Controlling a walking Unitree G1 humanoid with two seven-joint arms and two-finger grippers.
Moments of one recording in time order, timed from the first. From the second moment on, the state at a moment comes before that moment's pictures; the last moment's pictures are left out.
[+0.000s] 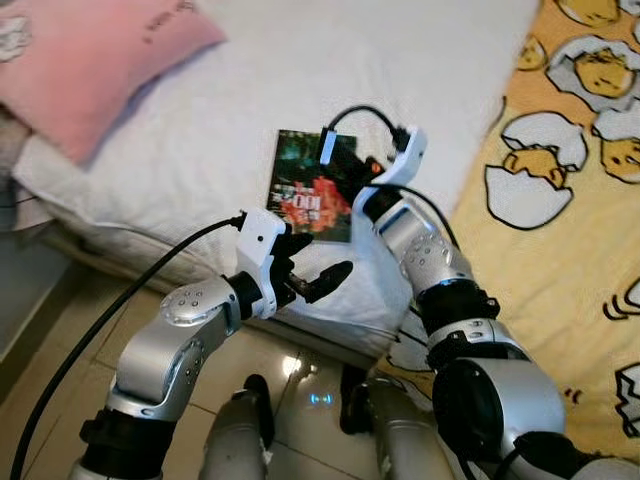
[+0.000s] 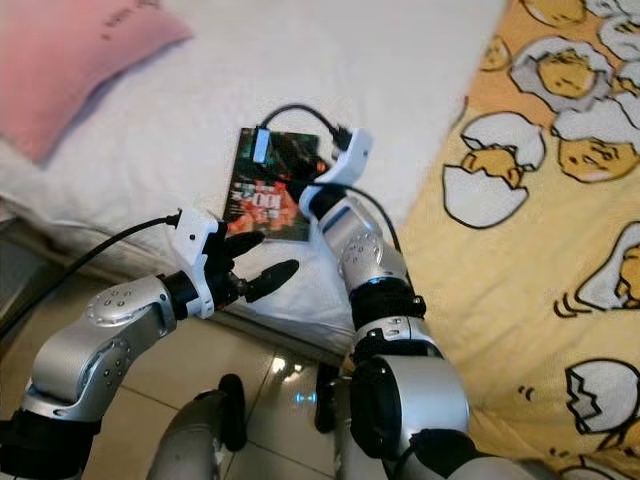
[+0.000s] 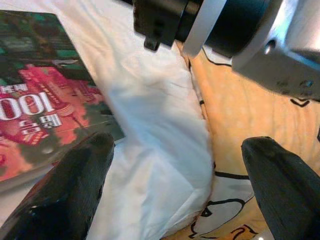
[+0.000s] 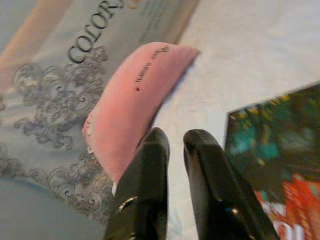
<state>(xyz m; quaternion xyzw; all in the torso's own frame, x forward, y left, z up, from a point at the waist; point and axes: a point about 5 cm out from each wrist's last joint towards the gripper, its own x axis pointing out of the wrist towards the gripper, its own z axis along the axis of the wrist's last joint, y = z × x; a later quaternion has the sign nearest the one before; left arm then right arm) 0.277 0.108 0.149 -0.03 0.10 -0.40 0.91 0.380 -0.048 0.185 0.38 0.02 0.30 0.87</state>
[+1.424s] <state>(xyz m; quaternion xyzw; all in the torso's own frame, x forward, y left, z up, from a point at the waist) 0.323 0.181 0.134 0.04 0.03 -0.11 0.99 0.337 -0.125 0.065 -0.13 0.05 0.06 0.99</state>
